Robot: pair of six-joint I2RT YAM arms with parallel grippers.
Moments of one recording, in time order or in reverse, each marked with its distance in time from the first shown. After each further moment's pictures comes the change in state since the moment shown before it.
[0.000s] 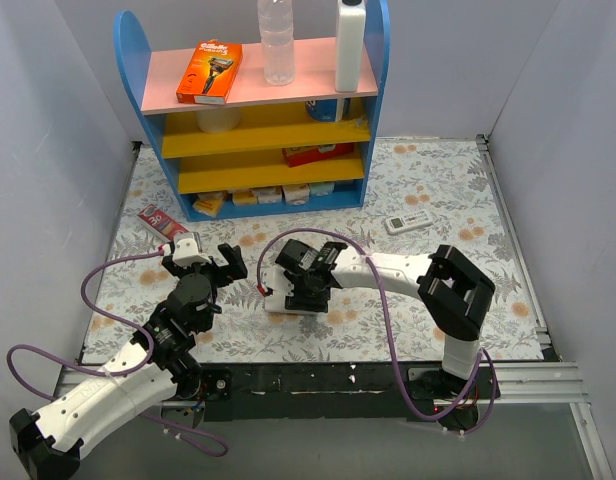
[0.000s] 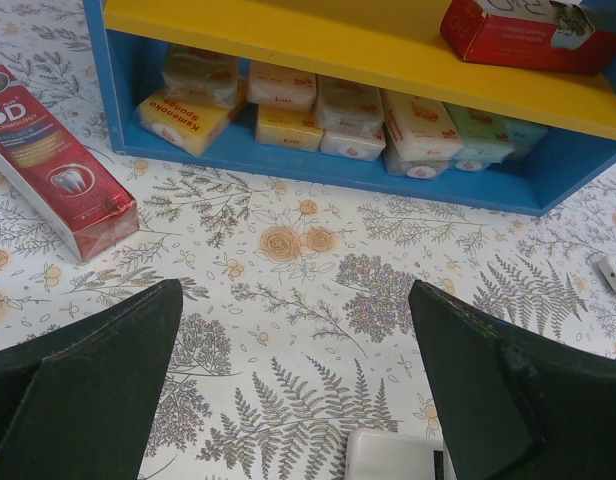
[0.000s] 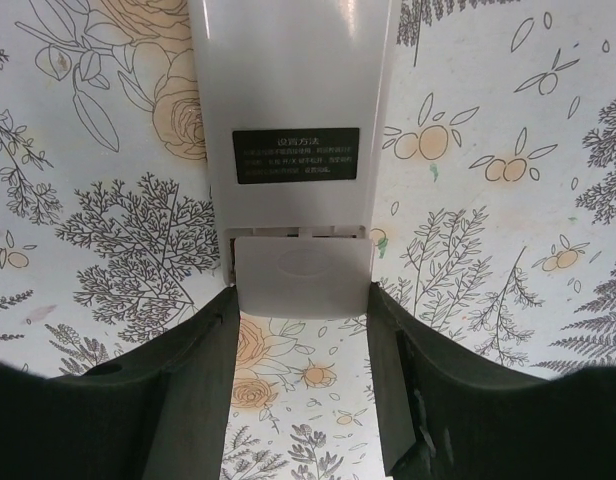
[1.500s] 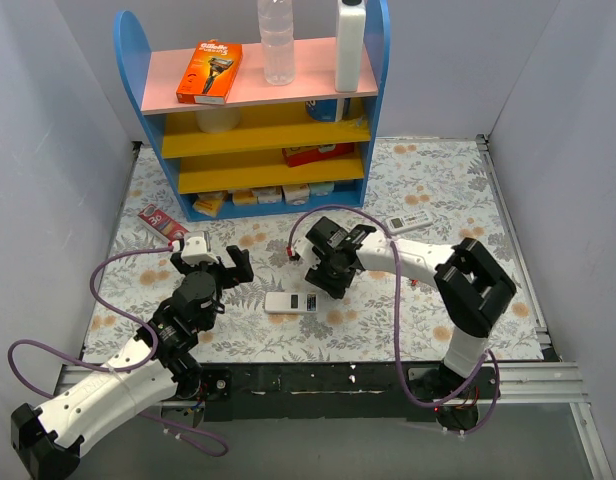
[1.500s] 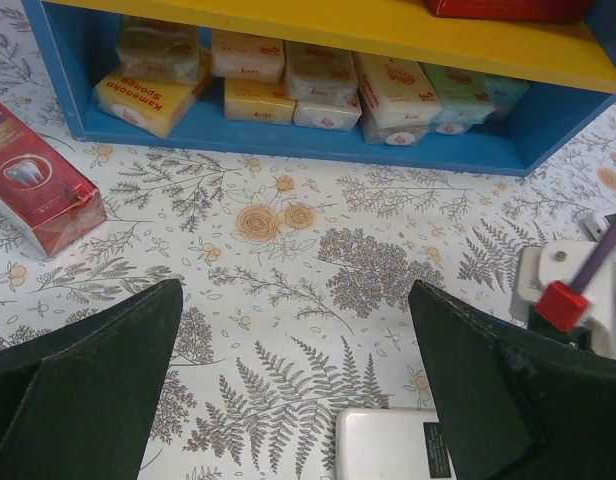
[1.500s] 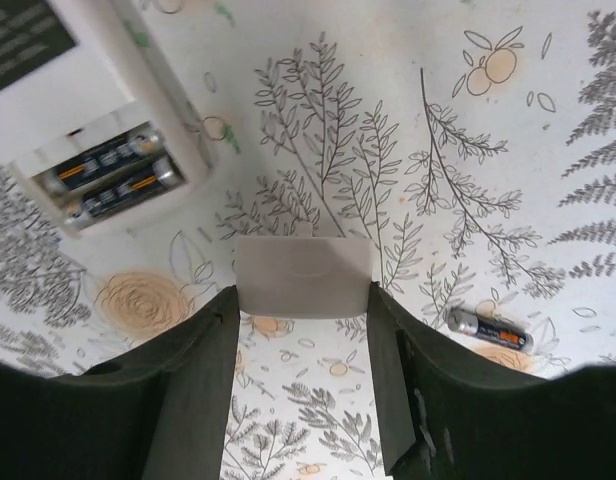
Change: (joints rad) left arm 0.000 0.040 0.000 0.002 0.090 0.005; right arm -0.205 -0.045 -0.096 0.043 -0.014 0.234
